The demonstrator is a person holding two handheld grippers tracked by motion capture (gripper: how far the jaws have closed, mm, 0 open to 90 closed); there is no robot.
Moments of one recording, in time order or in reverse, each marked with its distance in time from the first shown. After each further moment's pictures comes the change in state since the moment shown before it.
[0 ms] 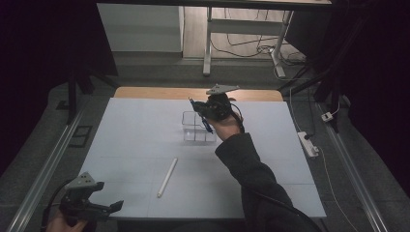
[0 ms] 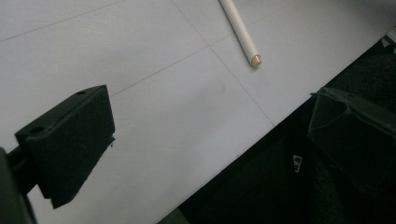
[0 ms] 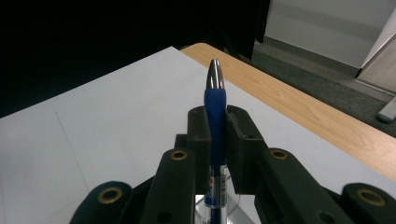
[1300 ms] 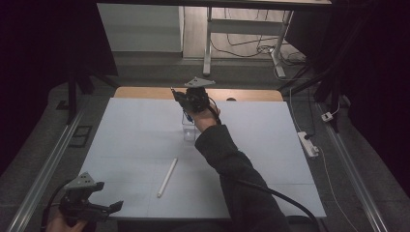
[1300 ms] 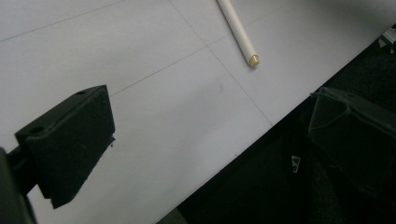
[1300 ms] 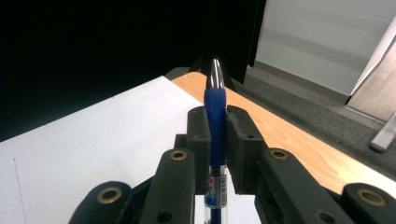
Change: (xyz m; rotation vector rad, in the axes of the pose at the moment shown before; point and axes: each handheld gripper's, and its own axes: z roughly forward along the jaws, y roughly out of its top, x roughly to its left) left arm 0.000 0.000 -0.001 -0.002 -0.007 0.004; right arm 0.013 0.020 0.071 -0.090 -0.040 -0.030
